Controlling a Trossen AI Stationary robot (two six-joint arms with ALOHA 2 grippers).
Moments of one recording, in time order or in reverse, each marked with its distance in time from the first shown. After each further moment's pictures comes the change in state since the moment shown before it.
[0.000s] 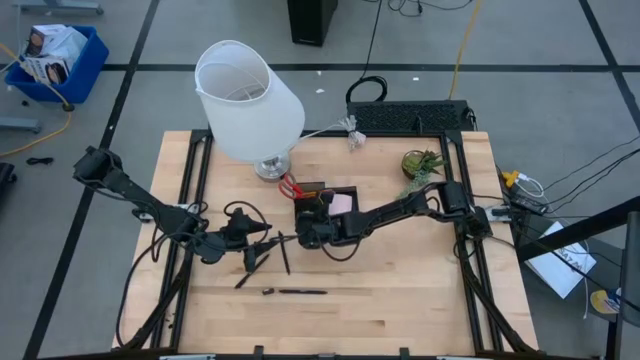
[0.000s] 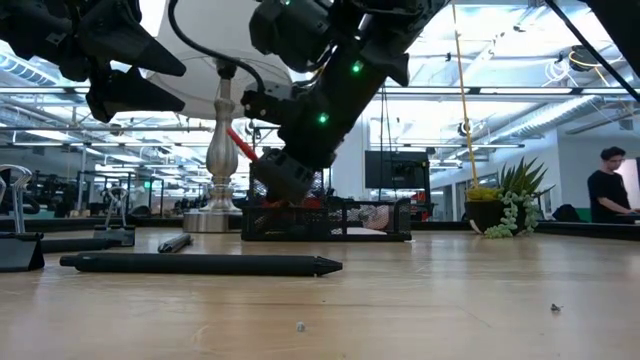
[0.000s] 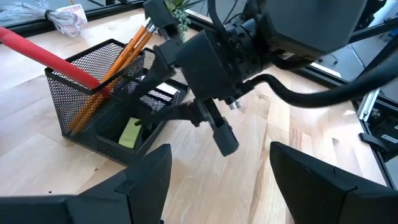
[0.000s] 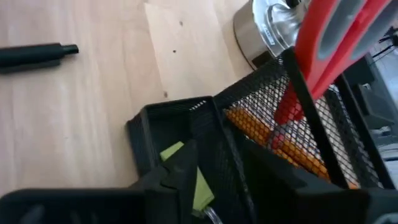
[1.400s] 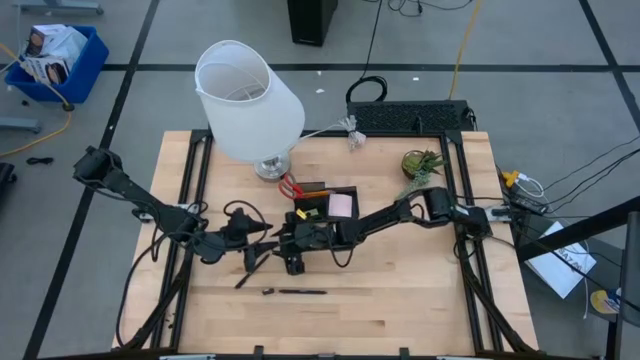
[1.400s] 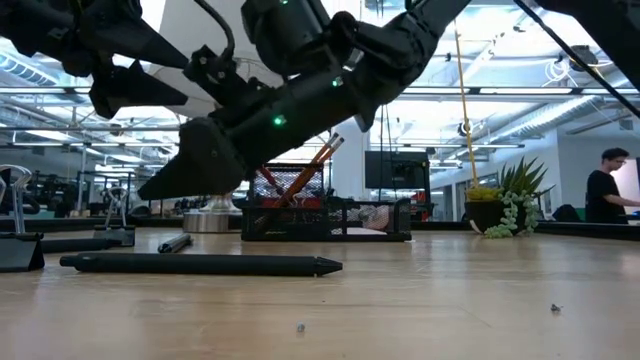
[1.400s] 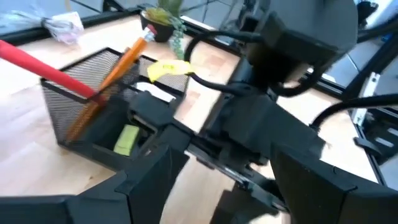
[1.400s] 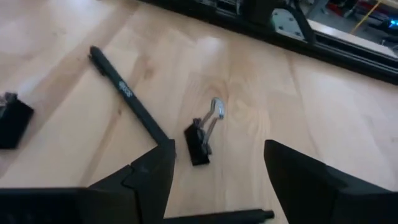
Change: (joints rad) left arm 0.000 0.000 0.000 0.038 -0.002 0.031; right arm 0.007 0.135 -0.001 0.602 -0.567 -0.195
